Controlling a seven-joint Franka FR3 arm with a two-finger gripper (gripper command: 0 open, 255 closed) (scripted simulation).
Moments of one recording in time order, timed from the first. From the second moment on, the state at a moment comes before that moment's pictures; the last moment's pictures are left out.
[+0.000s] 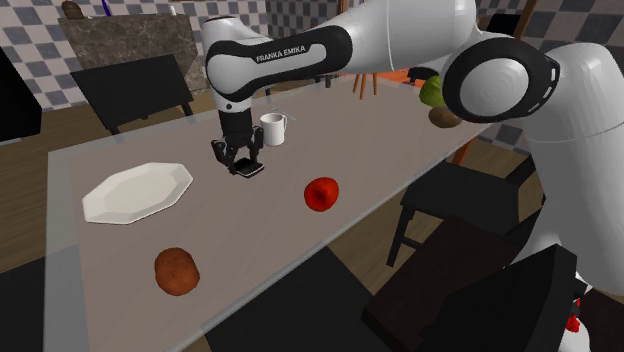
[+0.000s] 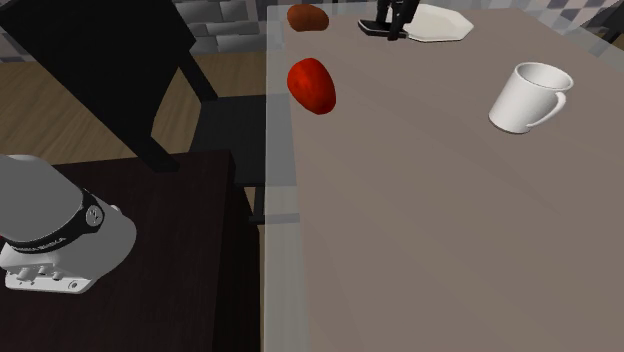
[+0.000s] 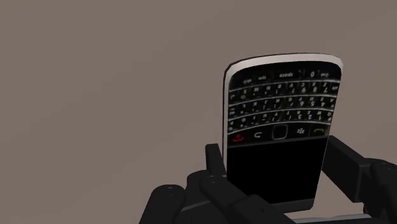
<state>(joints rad) 0.35 0.62 0.12 -1.20 -0.01 1.82 0.33</state>
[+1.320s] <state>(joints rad) 0.38 0.74 0.12 -1.20 -0.02 1.93 0.35</state>
